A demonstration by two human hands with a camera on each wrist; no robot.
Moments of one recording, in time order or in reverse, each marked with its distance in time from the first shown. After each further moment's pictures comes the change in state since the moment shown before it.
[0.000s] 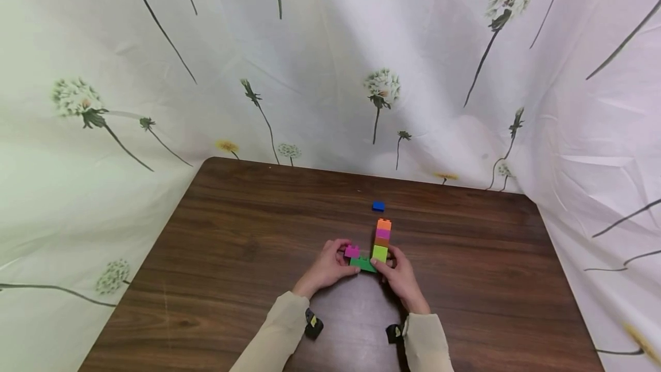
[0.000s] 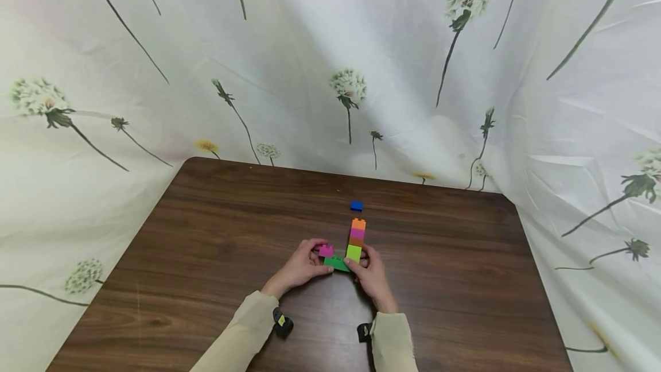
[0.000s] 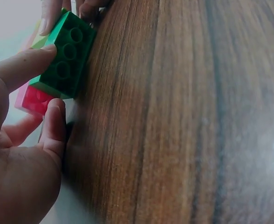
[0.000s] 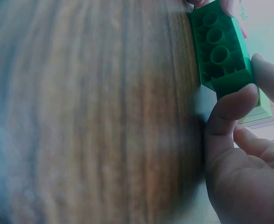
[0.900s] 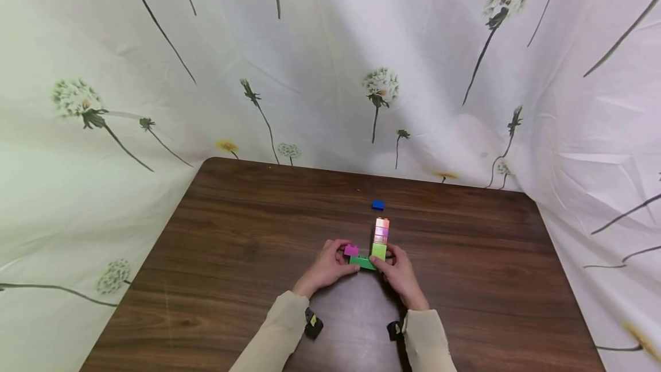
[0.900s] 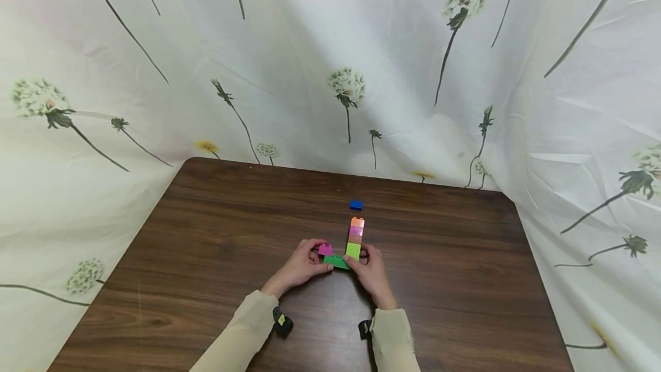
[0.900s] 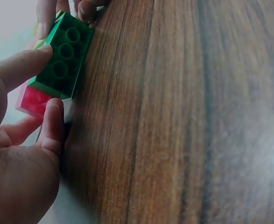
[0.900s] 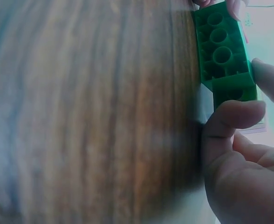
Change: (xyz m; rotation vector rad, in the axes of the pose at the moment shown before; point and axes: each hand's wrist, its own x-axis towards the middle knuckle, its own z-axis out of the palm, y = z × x) left_hand 0.000 -0.001 0.001 0.004 0.007 -0.025; right_hand -0.003 -0.010 -0.001 -0.050 -0.004 0.027
